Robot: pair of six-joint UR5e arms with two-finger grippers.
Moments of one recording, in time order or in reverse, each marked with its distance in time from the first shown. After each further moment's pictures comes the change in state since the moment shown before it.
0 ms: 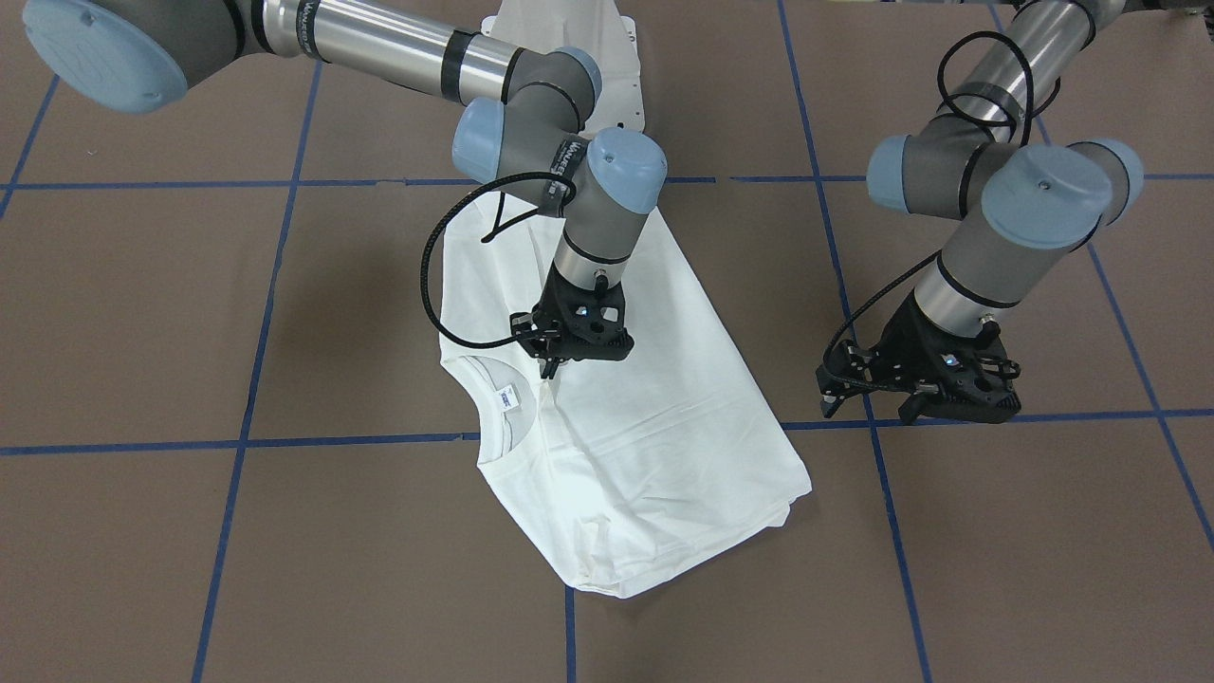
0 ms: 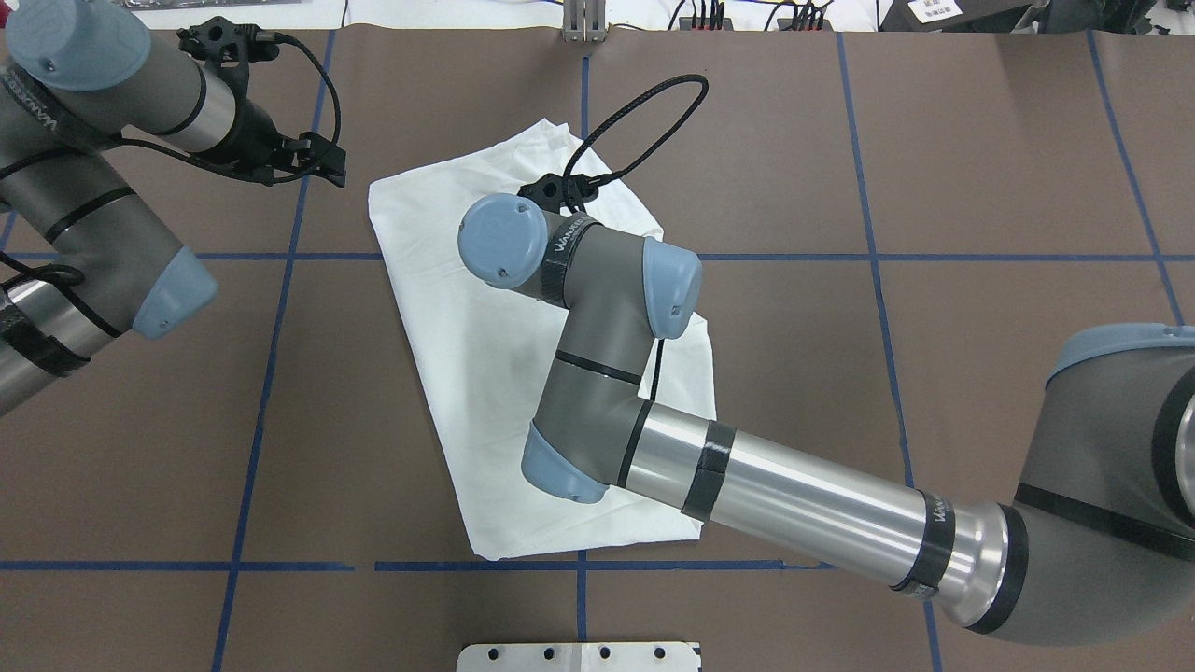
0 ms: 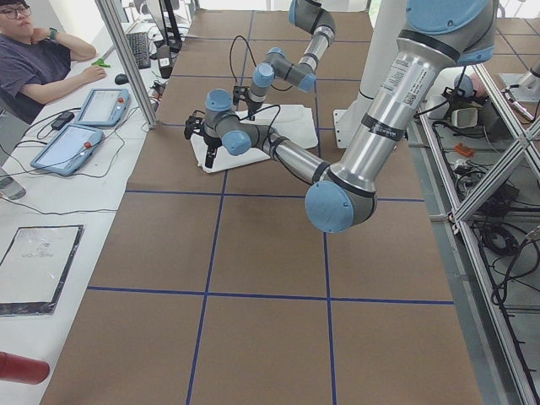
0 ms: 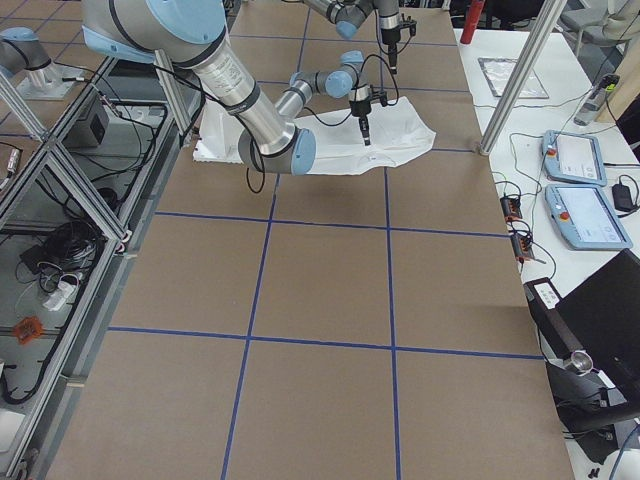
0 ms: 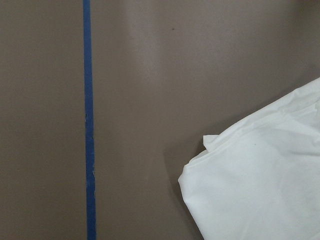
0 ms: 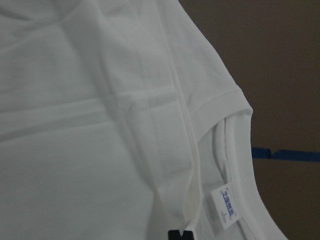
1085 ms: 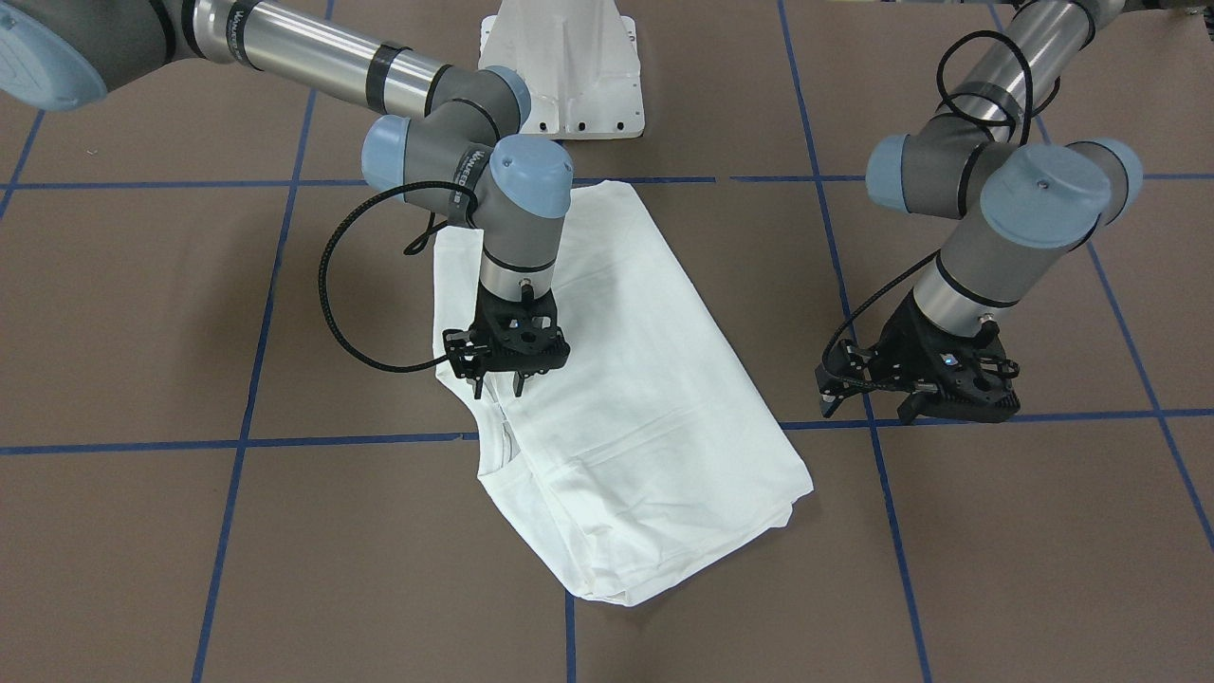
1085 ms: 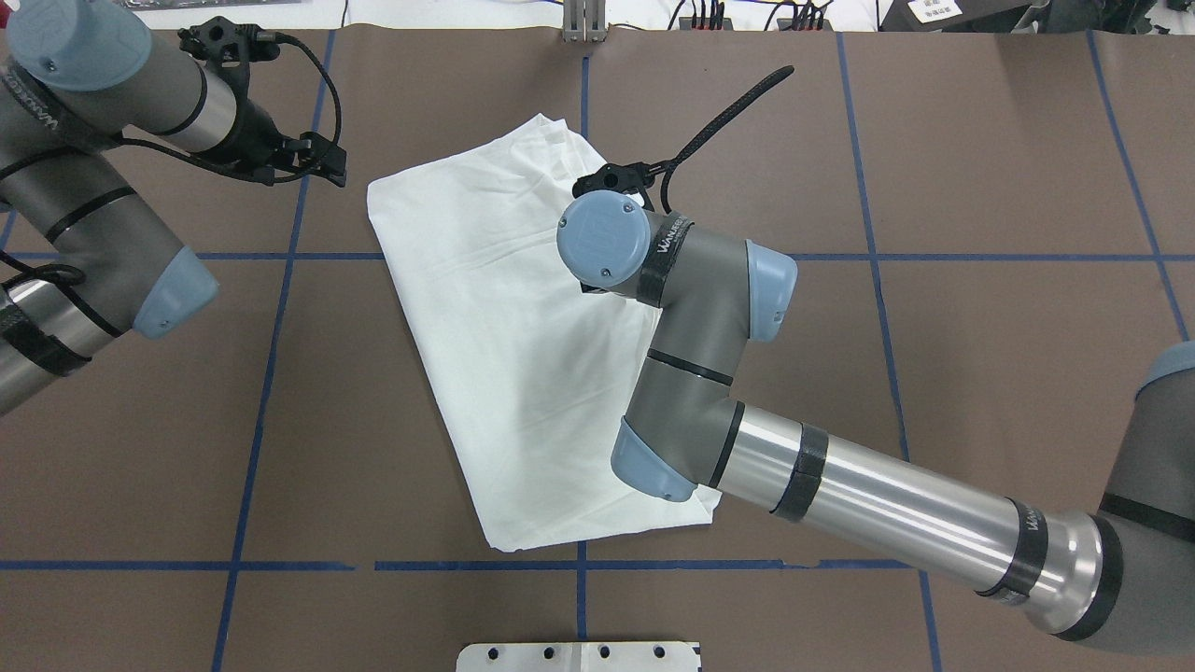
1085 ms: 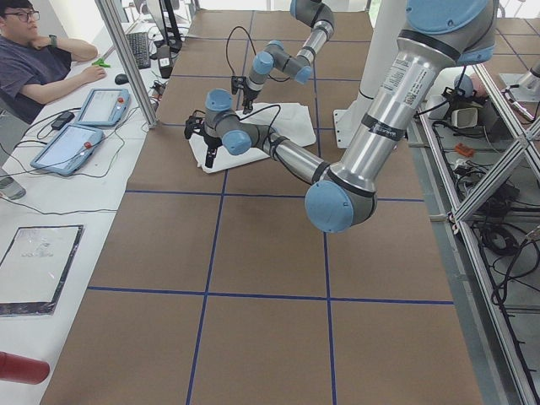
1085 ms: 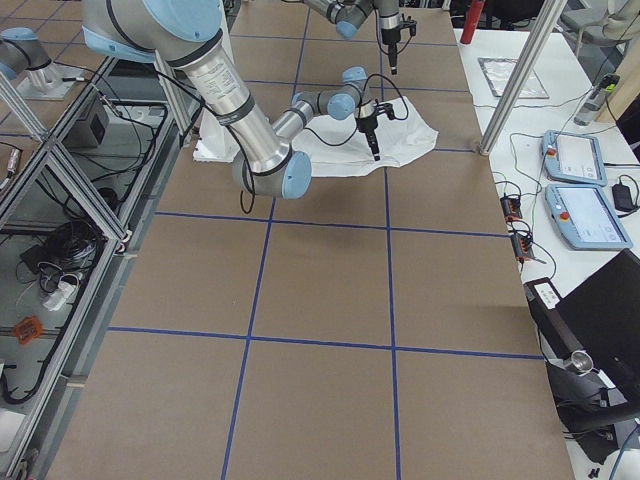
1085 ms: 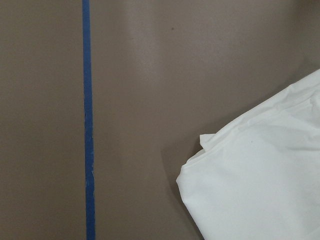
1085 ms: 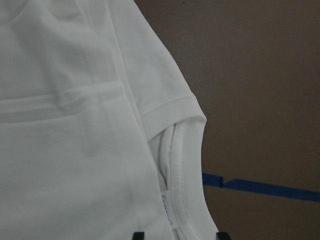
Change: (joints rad) left arm 0.001 -0.001 0.000 0.000 0.000 -0.001; right arm 0.024 -0.163 0.184 0.088 -0.002 -0.092
